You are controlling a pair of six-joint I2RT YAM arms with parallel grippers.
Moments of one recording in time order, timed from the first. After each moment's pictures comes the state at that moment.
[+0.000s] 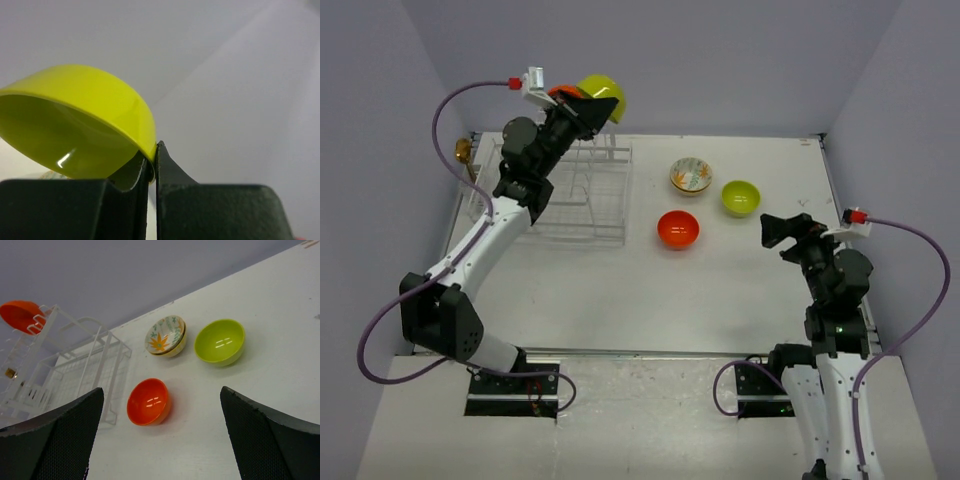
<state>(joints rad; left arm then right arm) -0.30 1.50 1.27 0.55 0.21 -1.01 -0.06 0.44 0.62 -0.23 -0.10 0.56</state>
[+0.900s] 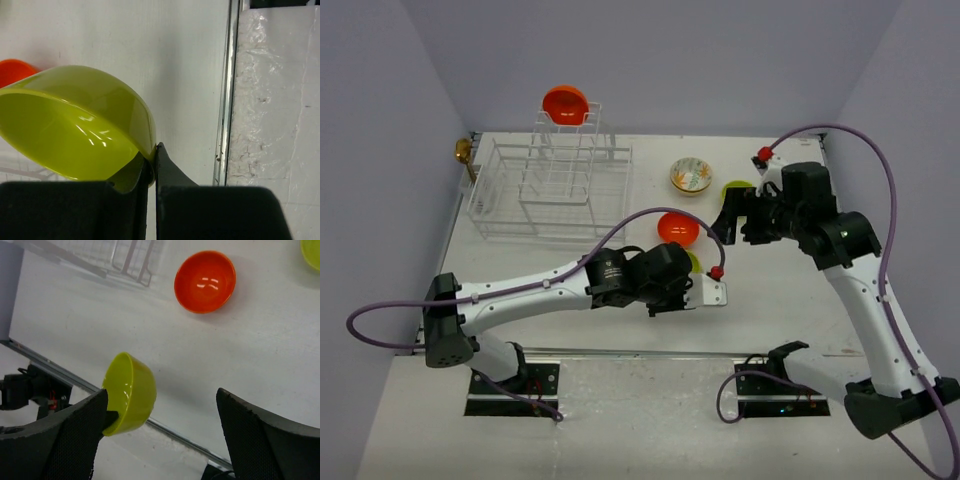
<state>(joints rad) -1.23 1.49 1.32 -0.70 0.03 0.32 0.31 1.07 1.38 -0.99 -0.28 0.32</state>
